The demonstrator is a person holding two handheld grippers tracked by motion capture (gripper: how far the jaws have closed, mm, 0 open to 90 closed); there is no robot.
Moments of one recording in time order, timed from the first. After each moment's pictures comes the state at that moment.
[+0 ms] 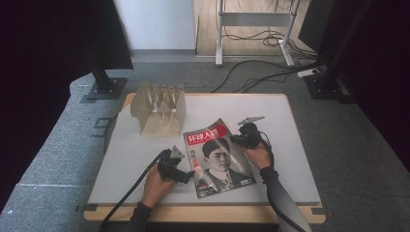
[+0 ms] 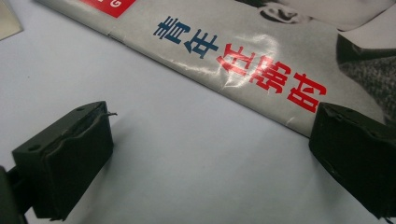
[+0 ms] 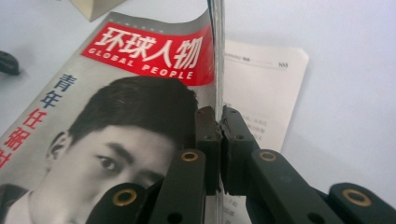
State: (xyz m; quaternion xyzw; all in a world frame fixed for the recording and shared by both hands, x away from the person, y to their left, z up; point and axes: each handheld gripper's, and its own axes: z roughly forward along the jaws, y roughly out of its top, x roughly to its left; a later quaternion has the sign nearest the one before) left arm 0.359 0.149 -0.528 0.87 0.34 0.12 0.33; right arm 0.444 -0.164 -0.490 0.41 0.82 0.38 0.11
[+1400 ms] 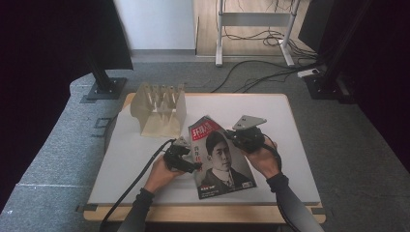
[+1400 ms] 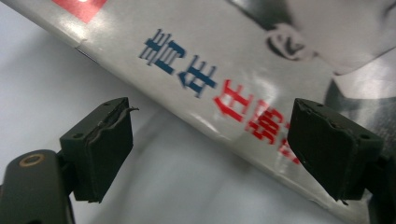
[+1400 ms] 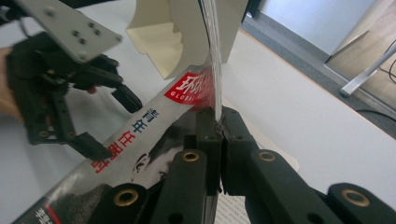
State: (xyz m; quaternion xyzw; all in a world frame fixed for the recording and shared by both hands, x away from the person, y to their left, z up) left arm 0.394 0.131 -0.507 0.88 0.30 0.02 0.37; right arm 0.362 -0.140 -0.386 0.27 0.83 0.42 0.23
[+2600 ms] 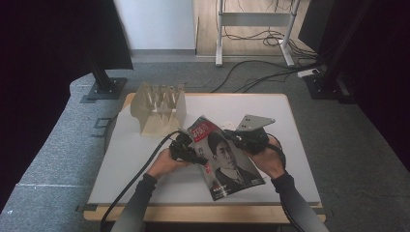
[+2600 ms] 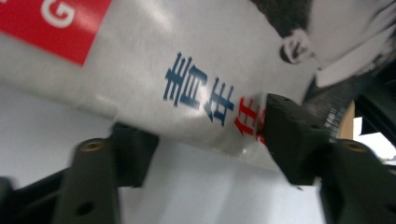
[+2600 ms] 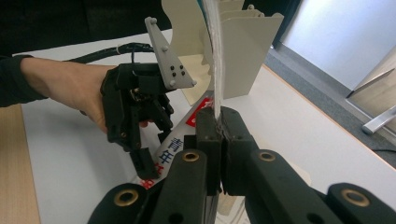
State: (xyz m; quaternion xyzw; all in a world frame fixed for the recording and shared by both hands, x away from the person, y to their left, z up) left arm 0.429 0.121 -0.500 0.87 0.28 -0.13 0.38; right arm 0.346 -0.144 -0.362 0.22 0.83 0.47 0.21
